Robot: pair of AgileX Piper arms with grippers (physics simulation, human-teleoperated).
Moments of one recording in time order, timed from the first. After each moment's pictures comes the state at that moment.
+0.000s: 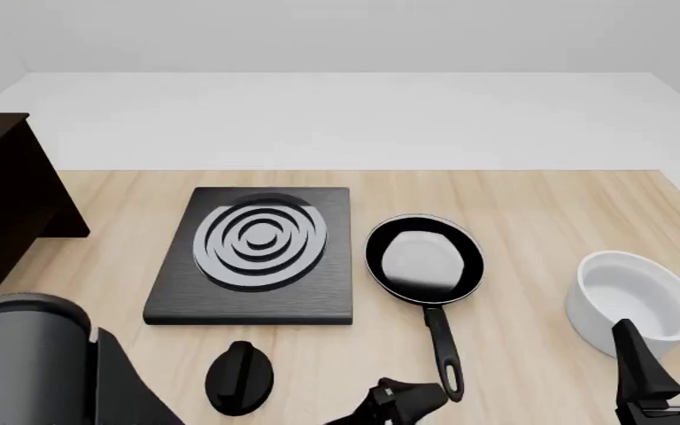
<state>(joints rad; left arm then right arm) -1.18 2.02 -0.52 -1.22 1.40 0.00 0.01 0.00 0.00 0.00</state>
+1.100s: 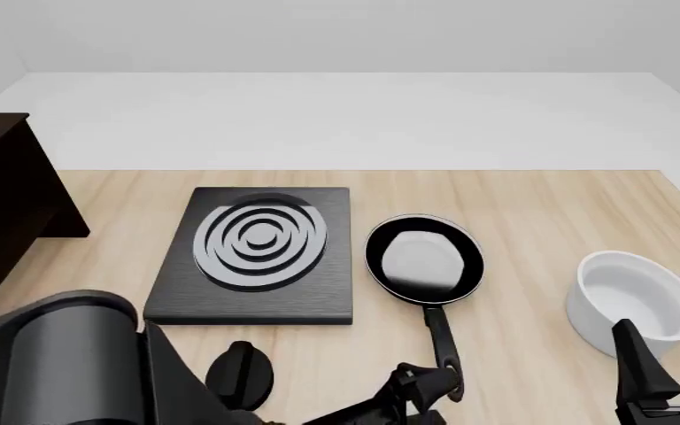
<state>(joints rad) -1.14 2.11 -0.67 -1.14 1.39 0.00 0.01 0.00 0.00 0.00</state>
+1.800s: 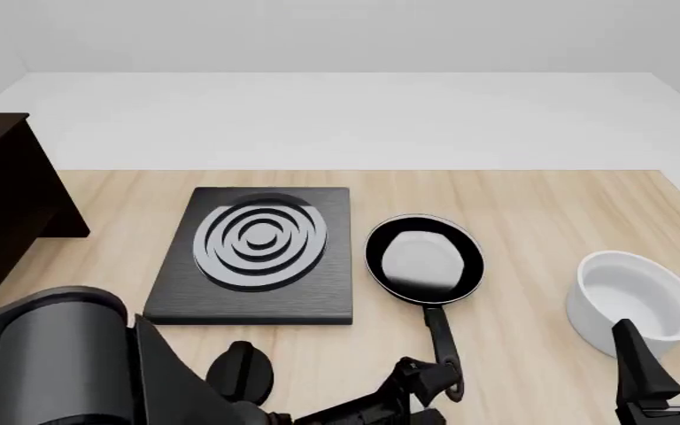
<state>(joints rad) -1.13 2.09 -0.70 -1.03 1.34 0.00 0.01 0.00 0.00 0.00</state>
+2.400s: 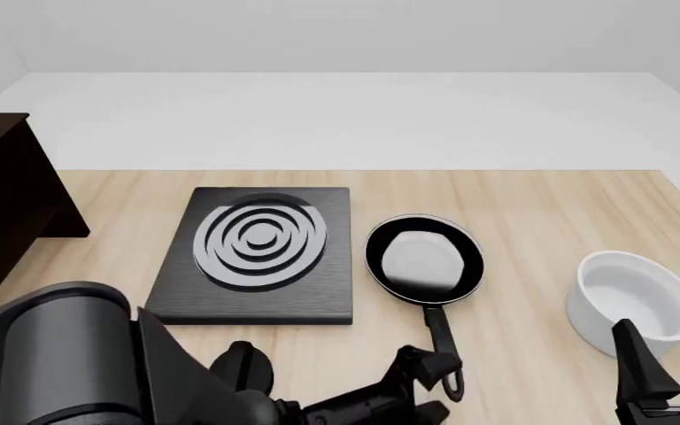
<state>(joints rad) -1.10 2.10 -0.76 -0.96 1.26 0.00 0.01 0.00 0.00 0.00</state>
